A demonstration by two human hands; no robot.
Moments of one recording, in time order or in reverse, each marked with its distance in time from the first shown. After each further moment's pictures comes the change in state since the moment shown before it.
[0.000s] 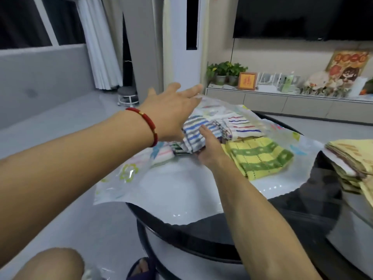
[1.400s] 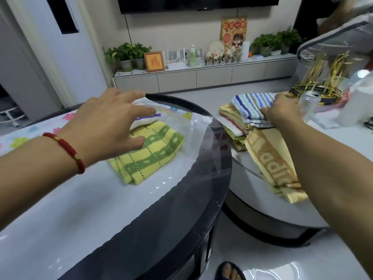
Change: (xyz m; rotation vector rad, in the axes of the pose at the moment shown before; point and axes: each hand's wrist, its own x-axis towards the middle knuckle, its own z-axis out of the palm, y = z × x) left_hand 0.139 0.178 0.030 -0.127 0.222 0.308; right_hand -0.092 -0.270 -0.455 -1.557 1.226 0.053
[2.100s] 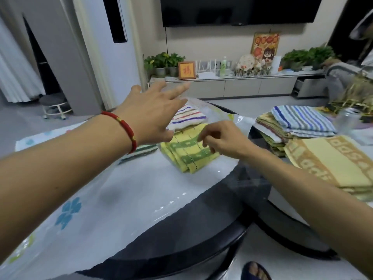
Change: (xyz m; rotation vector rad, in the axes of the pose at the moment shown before) left_hand -0.059 -0.060 -0.038 0.190 -0.063 0.036; right_hand -0.268 -0.172 -0.015 0.591 -0.433 -0.992
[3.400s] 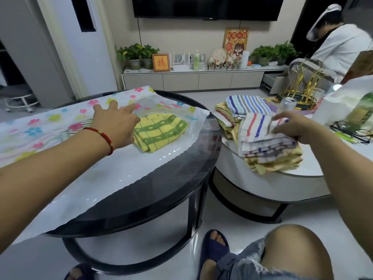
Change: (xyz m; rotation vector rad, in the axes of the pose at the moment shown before) left_hand -0.021 0.066 0.024 0.062 -0.219 -0.234; right_hand -0.165 0.124 -0.217 0.023 0.258 0.937
